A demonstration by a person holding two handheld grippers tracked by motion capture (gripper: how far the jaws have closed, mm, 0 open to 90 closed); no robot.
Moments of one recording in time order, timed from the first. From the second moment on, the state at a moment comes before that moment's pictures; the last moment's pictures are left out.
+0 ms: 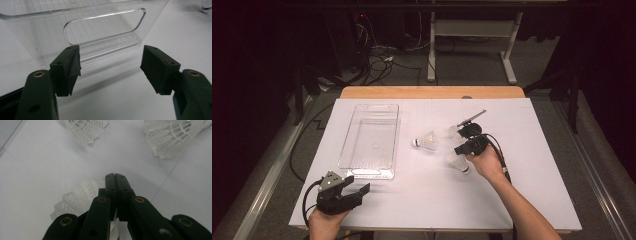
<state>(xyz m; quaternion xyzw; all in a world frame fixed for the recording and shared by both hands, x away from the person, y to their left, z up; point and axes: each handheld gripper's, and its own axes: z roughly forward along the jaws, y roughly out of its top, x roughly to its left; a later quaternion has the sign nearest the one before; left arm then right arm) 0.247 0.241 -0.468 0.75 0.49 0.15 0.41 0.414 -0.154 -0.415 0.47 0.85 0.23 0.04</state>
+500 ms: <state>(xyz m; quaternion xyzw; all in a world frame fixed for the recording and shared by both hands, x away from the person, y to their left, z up) 0.247 0.241 -0.468 0.75 0.49 0.15 0.41 0.411 -0.146 -0.410 0.45 0.85 0.26 0.05</state>
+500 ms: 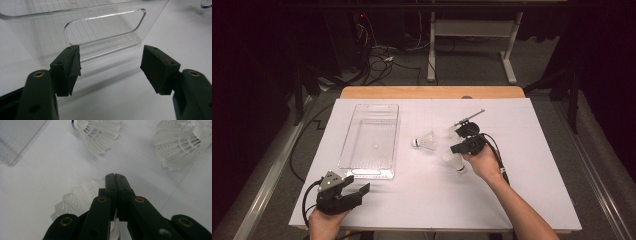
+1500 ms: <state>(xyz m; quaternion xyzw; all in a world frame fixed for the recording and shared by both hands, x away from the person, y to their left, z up) 0.248 0.242 -0.468 0.75 0.49 0.15 0.41 0.405 -0.112 -0.417 0.43 0.85 0.29 0.04</state>
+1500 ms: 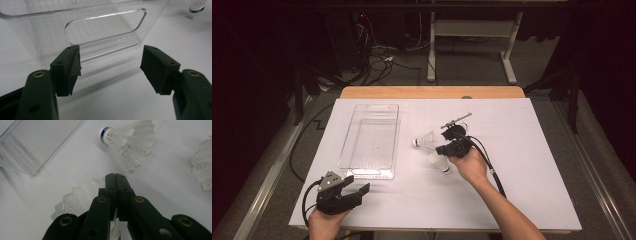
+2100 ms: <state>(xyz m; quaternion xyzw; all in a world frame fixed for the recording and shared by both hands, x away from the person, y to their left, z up) 0.248 0.242 -0.468 0.75 0.49 0.15 0.41 0.403 -0.115 -0.421 0.42 0.86 0.29 0.04</state>
